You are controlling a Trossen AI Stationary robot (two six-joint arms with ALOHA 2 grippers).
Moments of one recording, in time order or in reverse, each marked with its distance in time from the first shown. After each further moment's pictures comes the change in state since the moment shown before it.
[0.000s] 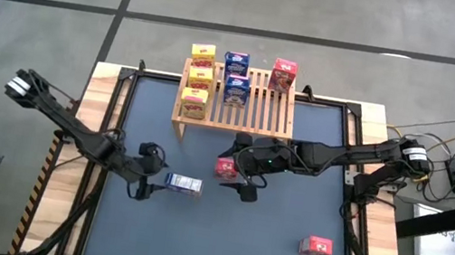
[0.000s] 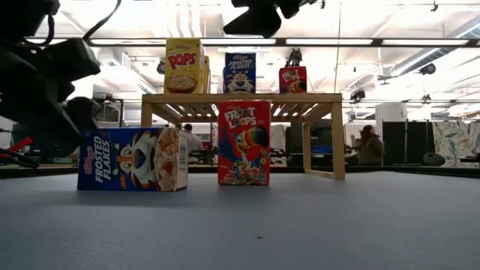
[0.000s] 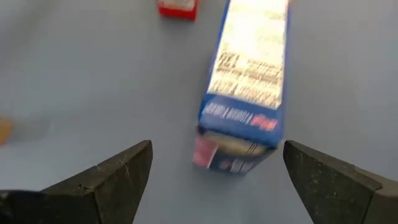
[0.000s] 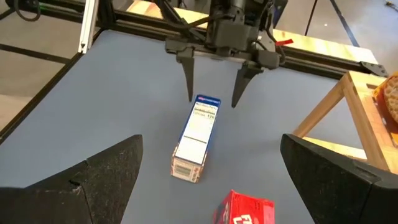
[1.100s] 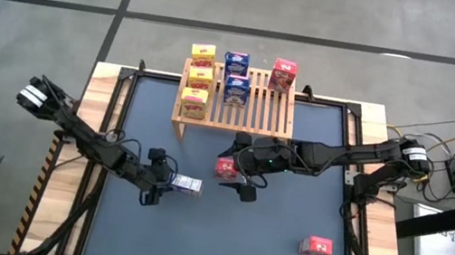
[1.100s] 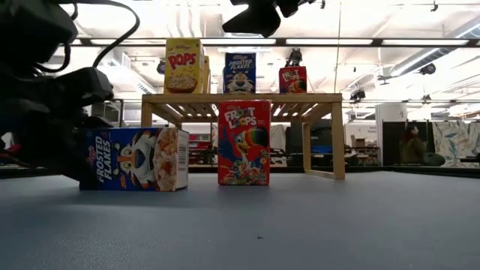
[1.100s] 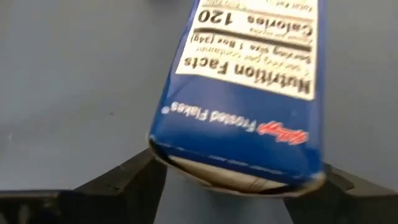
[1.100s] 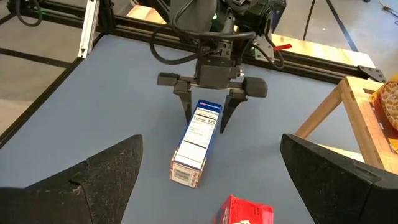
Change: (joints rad) left arm 0.027 0.333 0.002 0.263 -0.002 0.086; right arm 0.000 0.000 0.000 0.015 0.000 0.001
